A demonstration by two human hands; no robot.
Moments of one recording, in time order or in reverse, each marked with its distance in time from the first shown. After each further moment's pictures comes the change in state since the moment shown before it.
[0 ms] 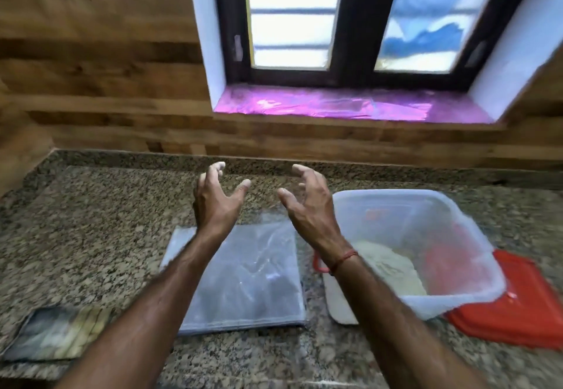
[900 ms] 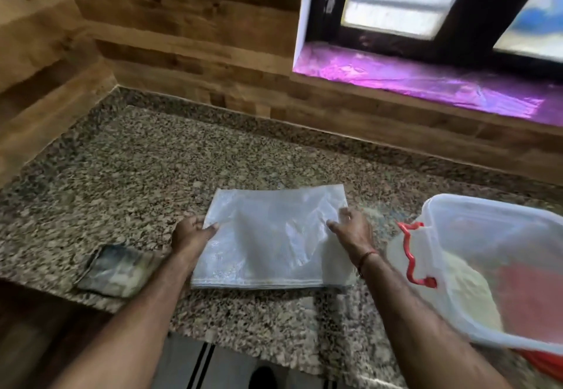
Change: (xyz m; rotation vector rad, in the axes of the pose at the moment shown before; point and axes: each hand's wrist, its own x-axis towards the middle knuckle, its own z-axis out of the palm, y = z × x) left_hand -0.009 -0.245 -0.072 -0.162 -0.059 -0.690; right_hand -0.001 0.086 0.118 -0.169 -0.210 0.529
